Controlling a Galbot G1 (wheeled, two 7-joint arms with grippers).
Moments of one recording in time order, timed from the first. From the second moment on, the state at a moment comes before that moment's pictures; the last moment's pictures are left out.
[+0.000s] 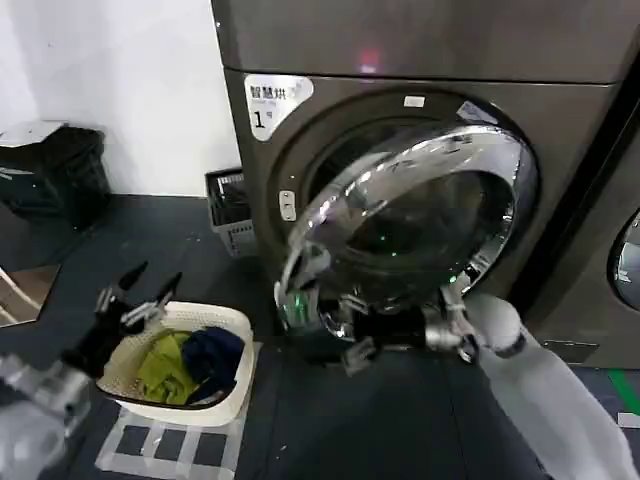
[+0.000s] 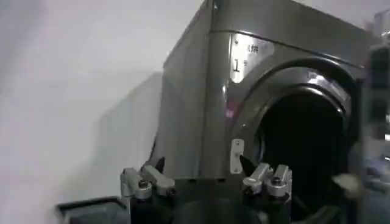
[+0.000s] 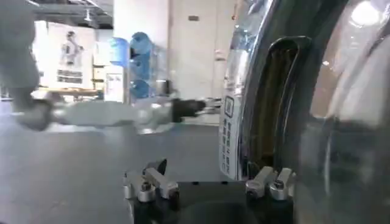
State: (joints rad) left arm 1.29 -0.73 -0.64 -1.85 -1.03 -0.13 0.41; right arm -0.85 0.87 0.24 1.82 0.66 -0.14 -1.30
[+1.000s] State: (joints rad) left arm 0.49 -0.71 0.32 -1.65 -1.14 -0.10 0.66; right arm -1.36 0.97 1.15 1.81 0.66 -0.07 -1.20
